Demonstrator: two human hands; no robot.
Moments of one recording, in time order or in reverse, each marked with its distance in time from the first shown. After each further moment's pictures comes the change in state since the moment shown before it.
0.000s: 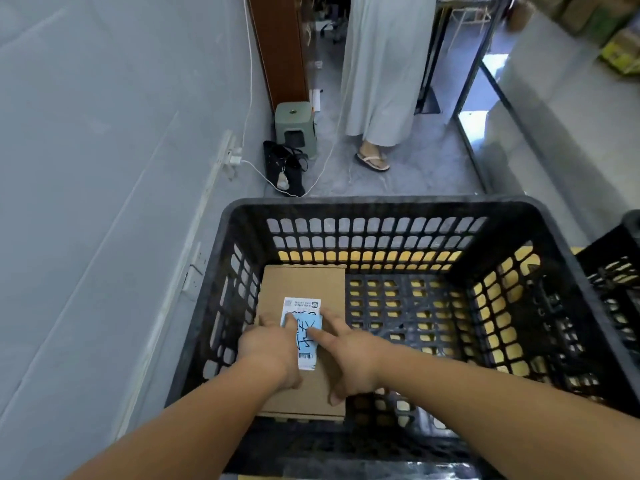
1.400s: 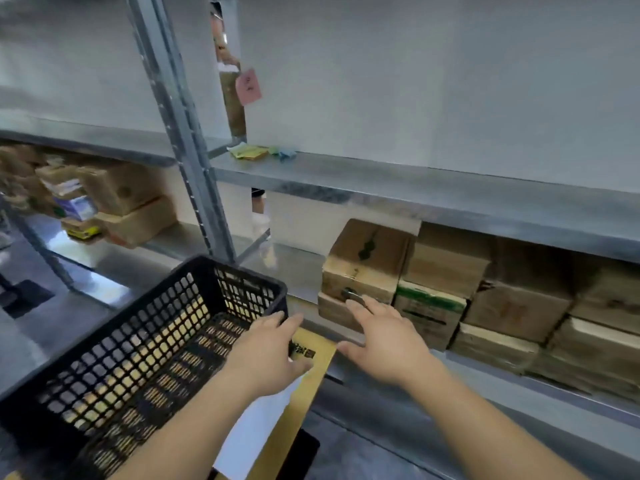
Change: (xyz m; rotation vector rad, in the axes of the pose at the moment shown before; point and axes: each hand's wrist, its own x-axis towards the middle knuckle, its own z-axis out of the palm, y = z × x) left_hand -0.394 0.633 -0.125 0.209 0.466 1.351; right_hand -0.744 0.247 0.185 0.488 0.983 1.254
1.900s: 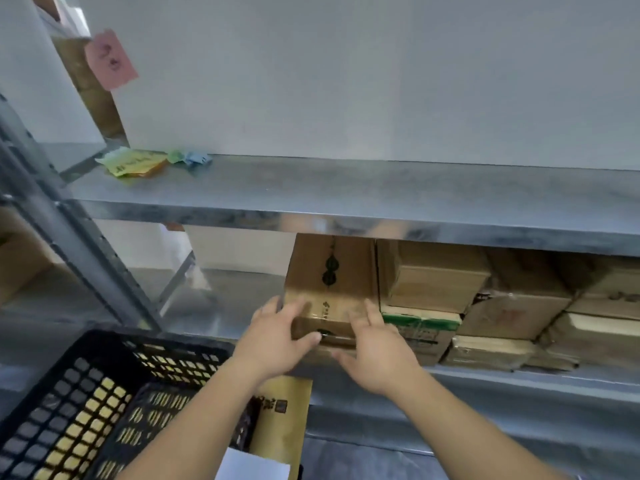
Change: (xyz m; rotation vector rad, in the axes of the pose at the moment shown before) left_hand 0.215 0.000 0.005 -0.174 -0.091 0.184; right_hand 0.124 0.044 0.021 0.152 -0.019 0.395
